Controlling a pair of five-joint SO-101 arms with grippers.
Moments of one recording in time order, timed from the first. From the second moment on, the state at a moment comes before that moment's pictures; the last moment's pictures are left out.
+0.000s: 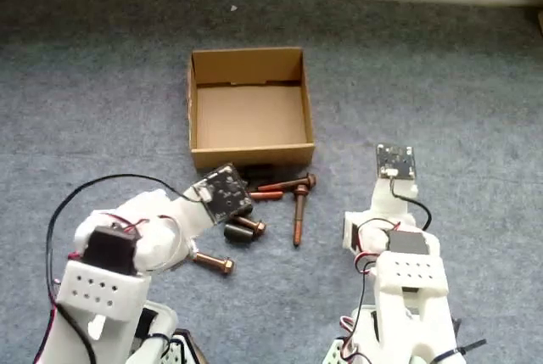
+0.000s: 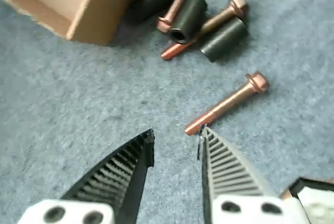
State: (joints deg) left arm 7.5 -63.5 54.7 85.3 -39.1; right arm -1.0 -50.7 74.9 47.1 2.9
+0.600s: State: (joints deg) left arm 19.3 -28.3 56.0 70.1 -46.1; right arm 0.7 -50.7 74.9 47.1 2.6
